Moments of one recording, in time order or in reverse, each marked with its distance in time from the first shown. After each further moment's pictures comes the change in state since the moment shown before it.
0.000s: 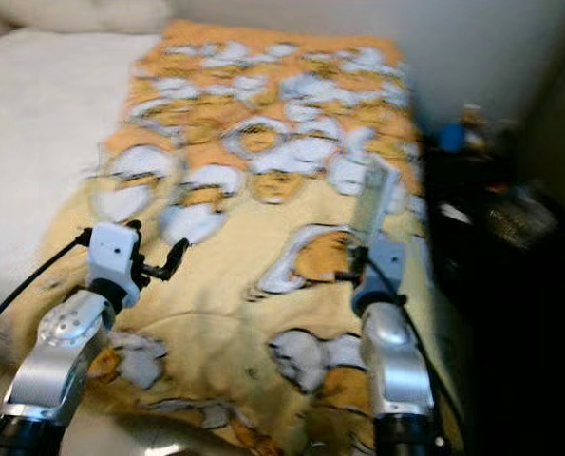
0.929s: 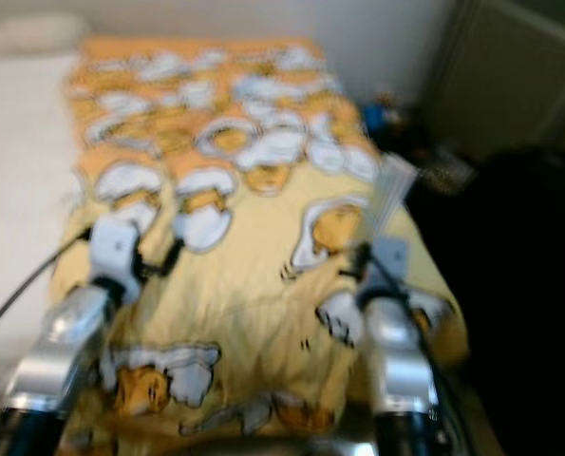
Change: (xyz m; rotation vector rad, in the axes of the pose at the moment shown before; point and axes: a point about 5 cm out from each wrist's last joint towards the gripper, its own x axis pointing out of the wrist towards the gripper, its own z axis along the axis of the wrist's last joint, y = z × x) left arm 0.006 0.008 -0.004 -0.004 0.039 0.029; right arm 0.003 0.003 0.006 -0.010 -0.006 0.012
